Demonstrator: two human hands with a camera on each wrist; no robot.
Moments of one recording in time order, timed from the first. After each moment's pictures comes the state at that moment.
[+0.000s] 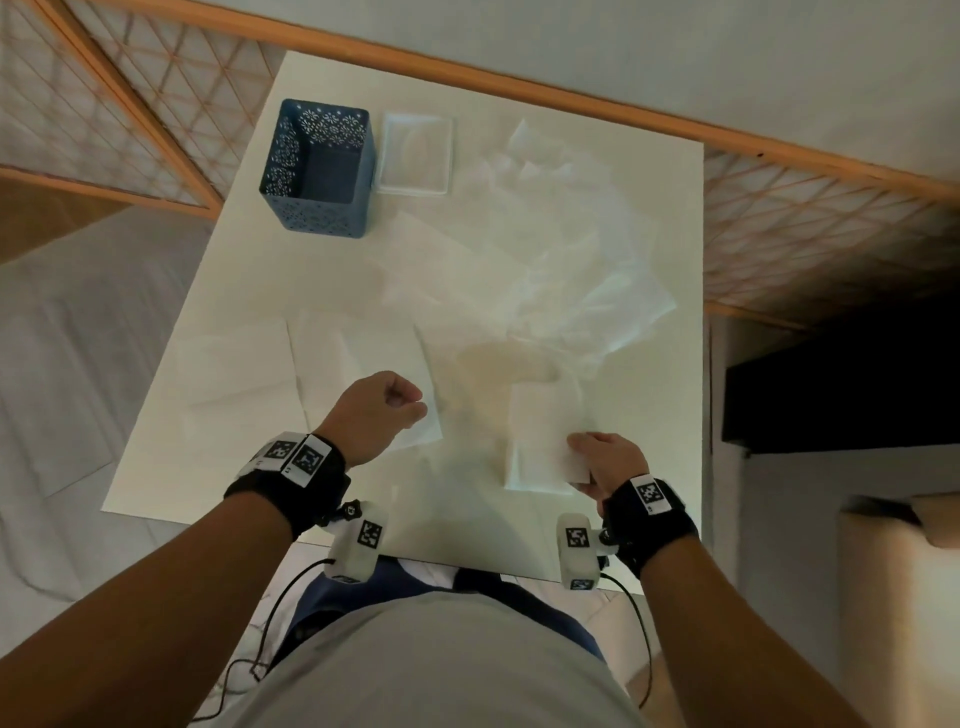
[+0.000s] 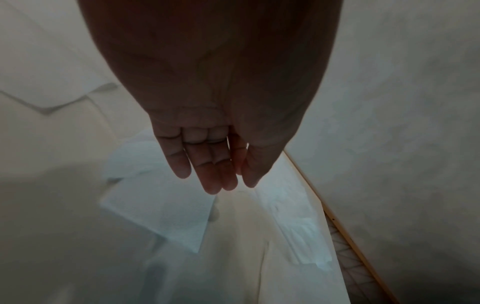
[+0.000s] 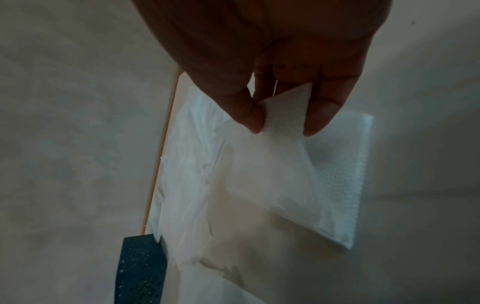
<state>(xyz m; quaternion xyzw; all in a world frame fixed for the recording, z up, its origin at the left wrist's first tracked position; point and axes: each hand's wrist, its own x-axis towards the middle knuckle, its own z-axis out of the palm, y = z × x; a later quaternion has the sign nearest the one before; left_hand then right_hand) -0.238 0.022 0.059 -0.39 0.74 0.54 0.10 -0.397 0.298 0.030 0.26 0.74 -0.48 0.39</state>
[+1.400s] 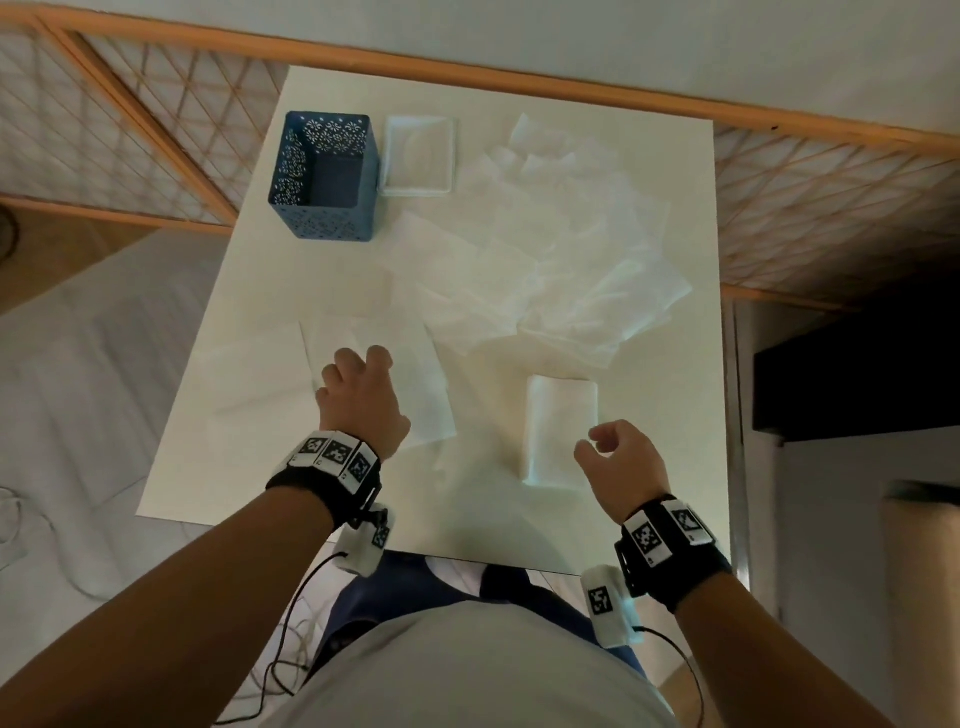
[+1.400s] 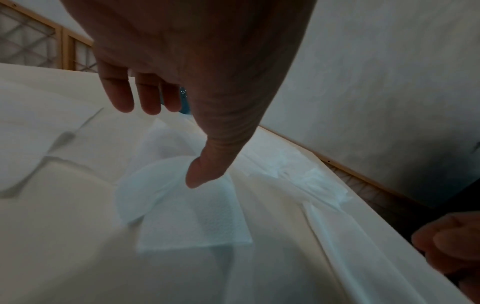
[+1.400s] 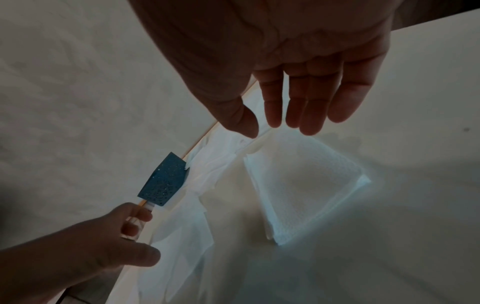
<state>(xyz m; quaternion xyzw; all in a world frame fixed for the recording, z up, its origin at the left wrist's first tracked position) -0.240 0.027 0.058 -0.40 0.90 0.14 0.13 -0.367 0.310 0.058 -0.03 0.91 -0.28 0.29</state>
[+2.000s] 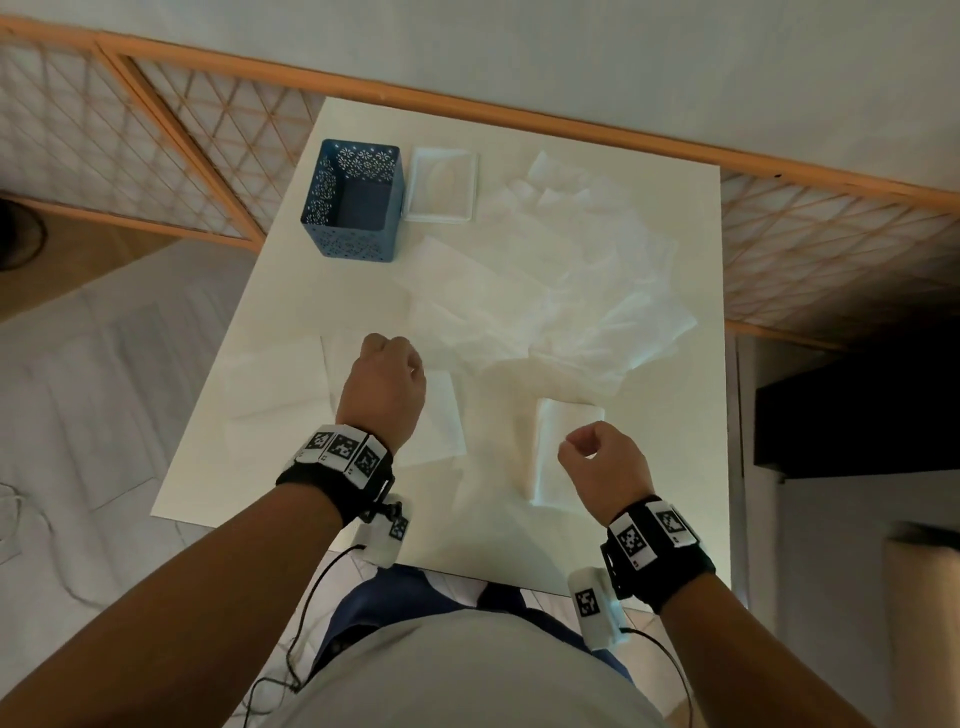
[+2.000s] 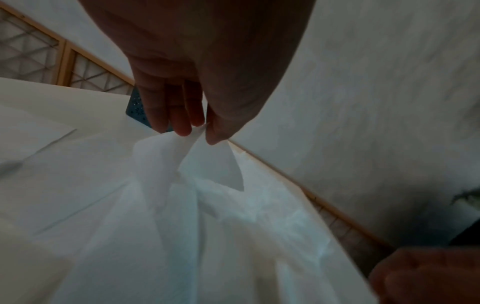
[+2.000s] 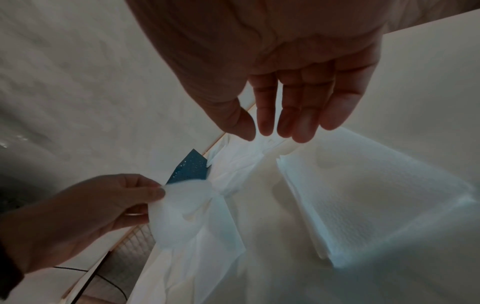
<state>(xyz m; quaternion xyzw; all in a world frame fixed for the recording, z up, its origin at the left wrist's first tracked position) -0.257 0.015 0.092 -0.39 0.87 0.29 -0.04 -0.366 0.273 0.084 -0.08 0.90 -0.31 0.30</state>
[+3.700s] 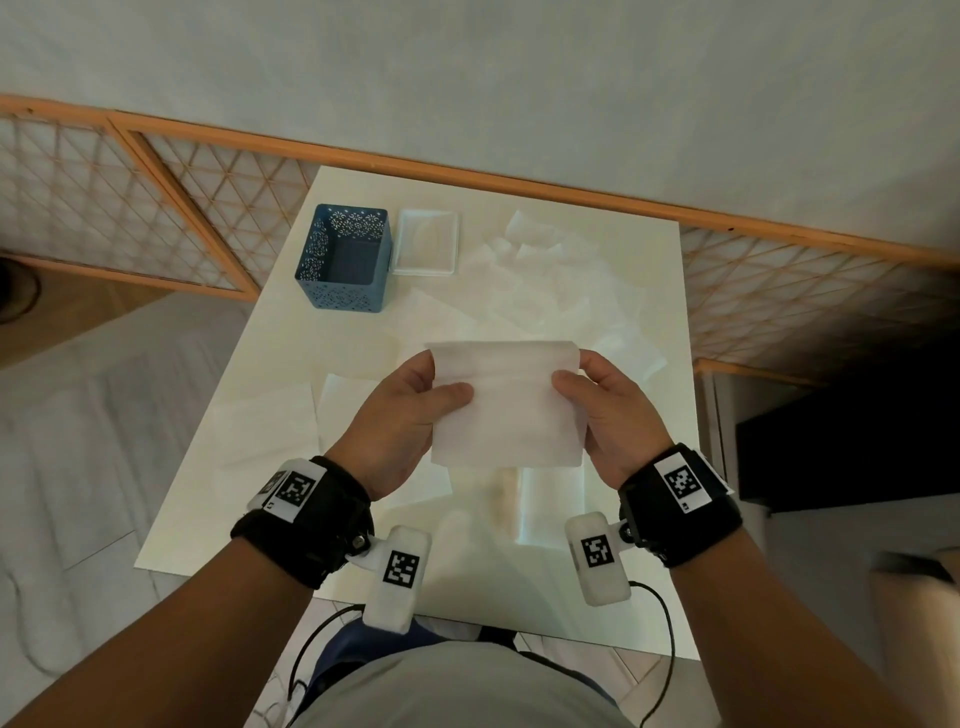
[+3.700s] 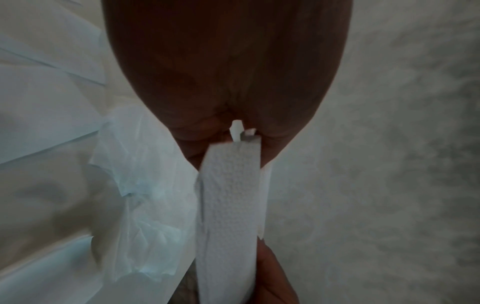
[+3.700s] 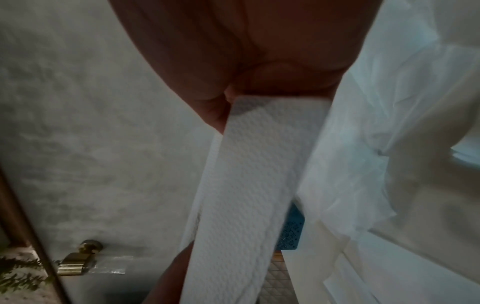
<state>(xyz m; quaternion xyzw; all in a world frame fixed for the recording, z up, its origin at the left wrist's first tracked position) -0.274 0.051 0.187 -0.26 0.49 0.83 -0.07 -0.416 0.231 0.189 -0.03 0.64 -0.67 0.38</state>
